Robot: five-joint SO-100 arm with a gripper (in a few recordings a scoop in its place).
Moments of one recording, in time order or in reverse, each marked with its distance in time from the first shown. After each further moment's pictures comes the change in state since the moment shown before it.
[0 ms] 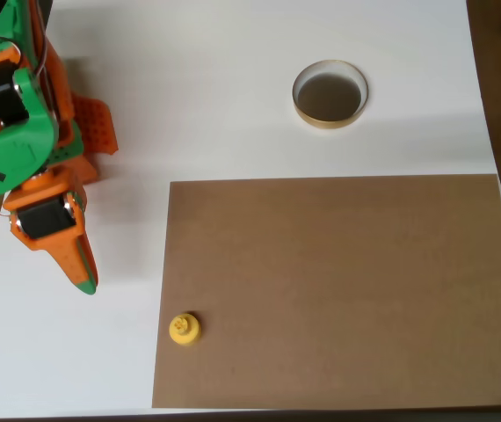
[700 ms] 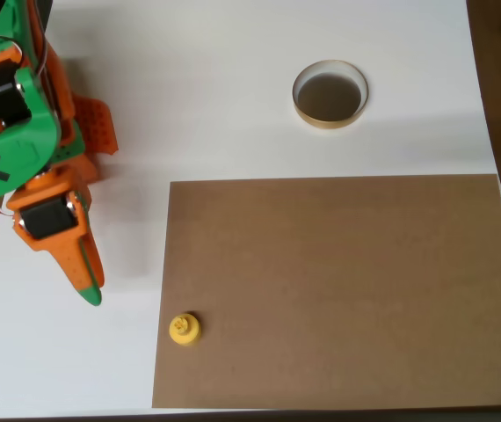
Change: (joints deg) arm -2.1 0.0 0.2 -0.9 2.9
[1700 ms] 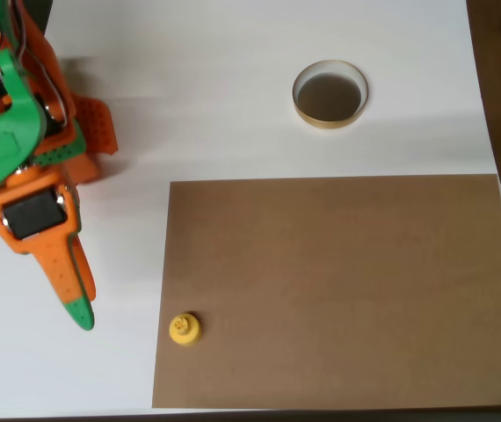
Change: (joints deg) arm -1.8 -22.5 -20.9 -5.8 -6.2
